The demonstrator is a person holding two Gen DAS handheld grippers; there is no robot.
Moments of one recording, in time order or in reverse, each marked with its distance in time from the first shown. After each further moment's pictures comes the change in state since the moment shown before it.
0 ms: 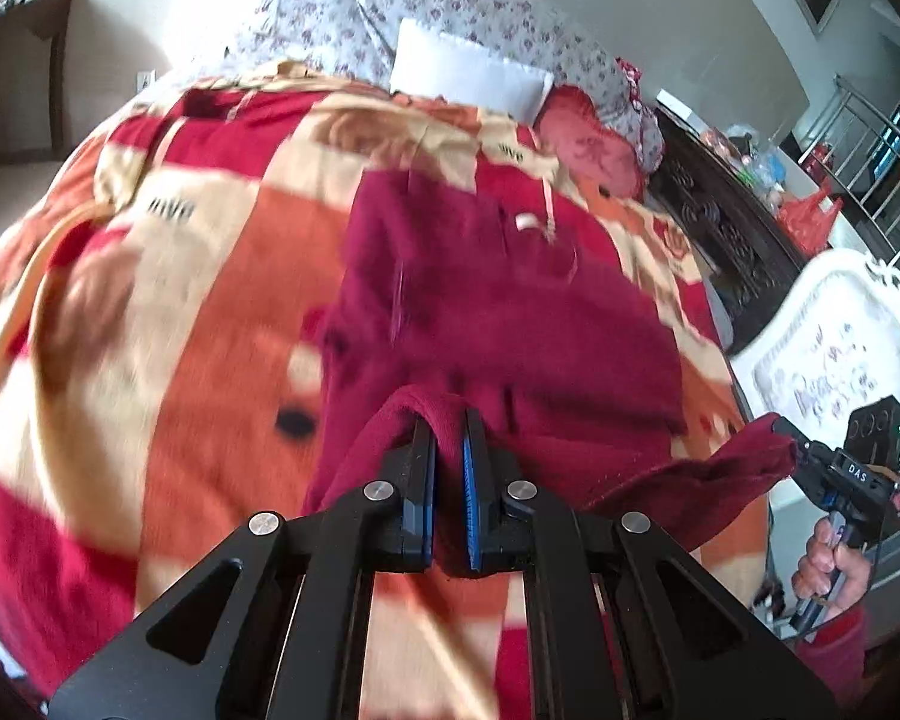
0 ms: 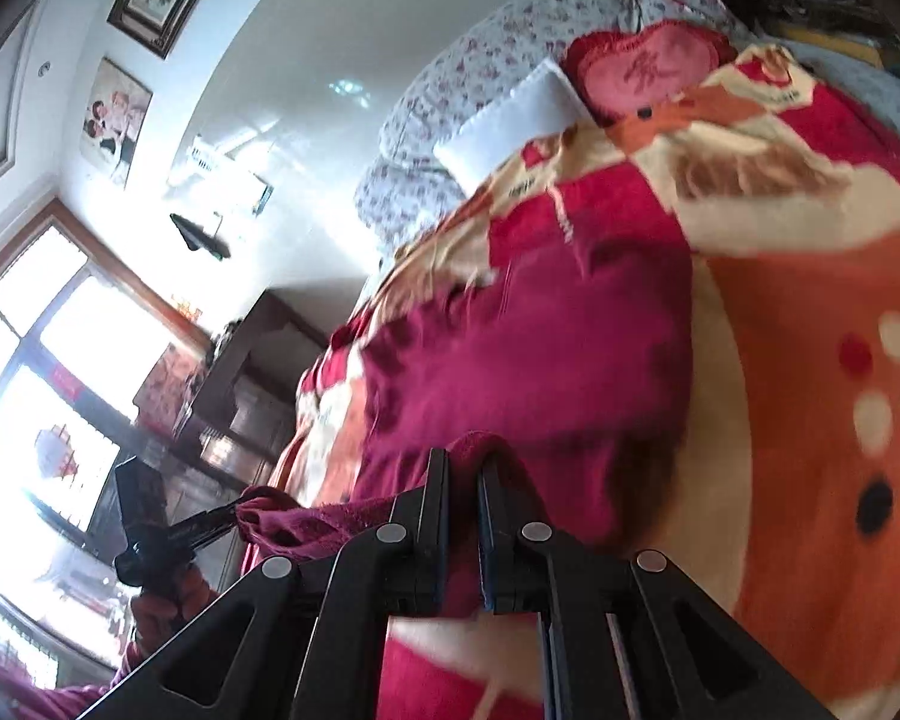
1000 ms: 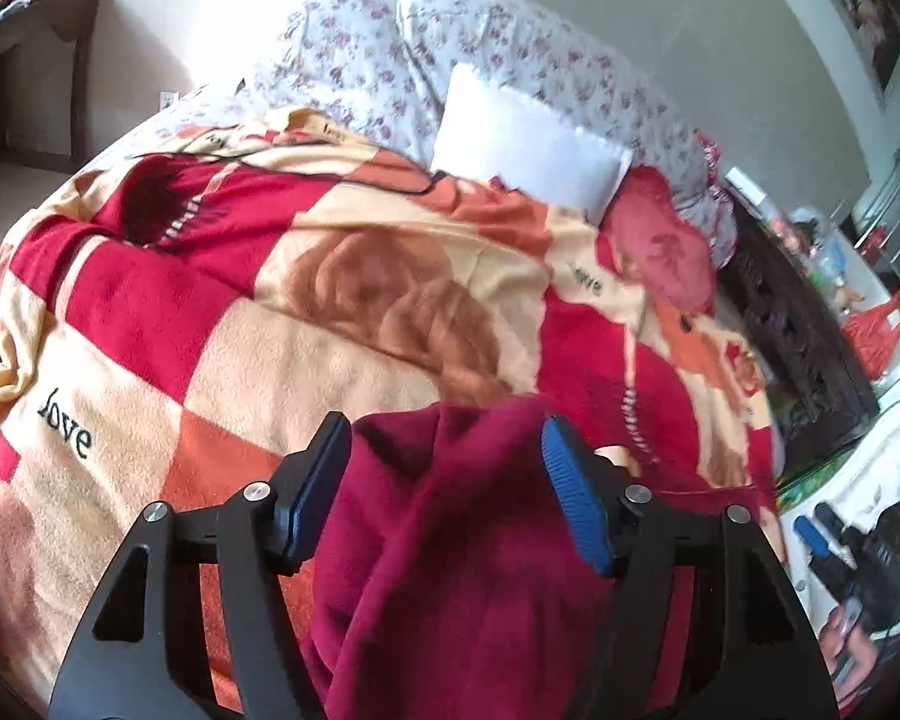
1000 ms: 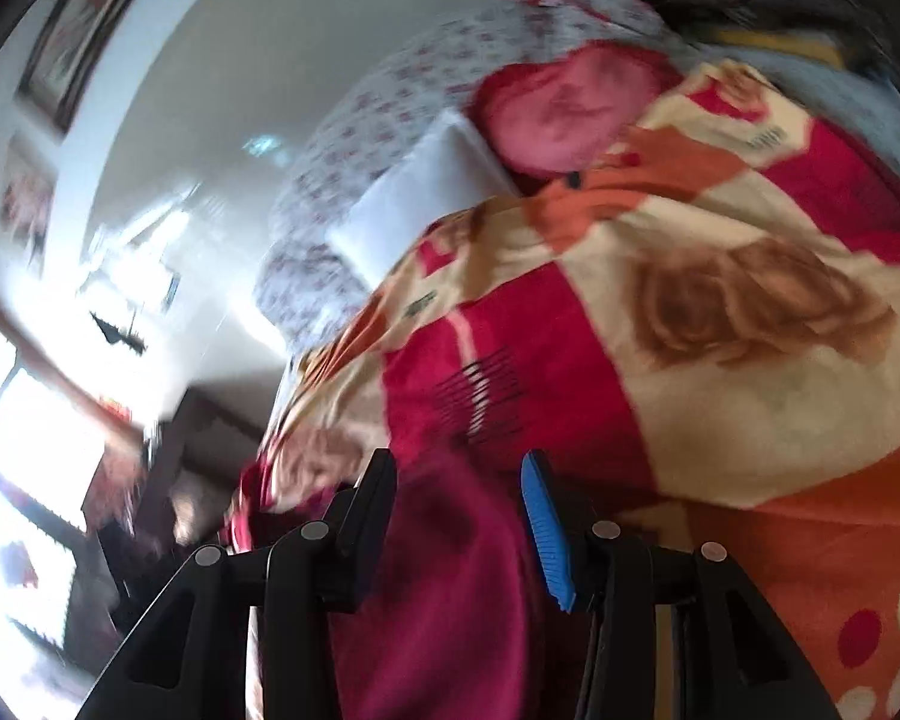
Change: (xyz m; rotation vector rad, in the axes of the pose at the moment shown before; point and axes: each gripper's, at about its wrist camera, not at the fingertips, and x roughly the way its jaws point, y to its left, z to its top) left arm 0.130 0.019 0.158 -0.098 -0.111 0.071; right arm 0.087 -0.063 0.151 0.093 -0.086 -0.148
